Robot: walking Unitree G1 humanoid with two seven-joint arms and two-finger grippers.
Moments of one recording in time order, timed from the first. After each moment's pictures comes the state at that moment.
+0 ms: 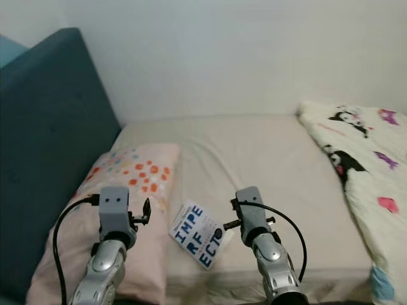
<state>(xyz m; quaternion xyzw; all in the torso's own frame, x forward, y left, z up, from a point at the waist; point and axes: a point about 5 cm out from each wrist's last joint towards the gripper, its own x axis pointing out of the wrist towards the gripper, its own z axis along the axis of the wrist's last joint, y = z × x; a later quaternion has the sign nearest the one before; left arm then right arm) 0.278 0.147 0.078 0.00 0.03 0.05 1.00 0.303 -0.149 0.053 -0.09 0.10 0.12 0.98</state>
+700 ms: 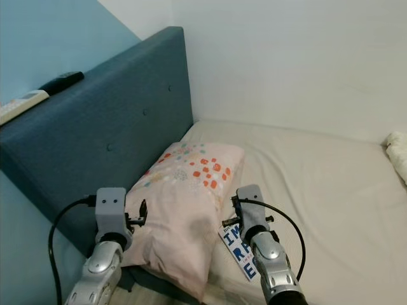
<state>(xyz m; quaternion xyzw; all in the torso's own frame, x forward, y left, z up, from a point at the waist) 0.277 0.147 0.076 0.01 0.04 0.03 1.00 0.304 -0.151 0.054 -0.07 0.09 0.11 0.99</state>
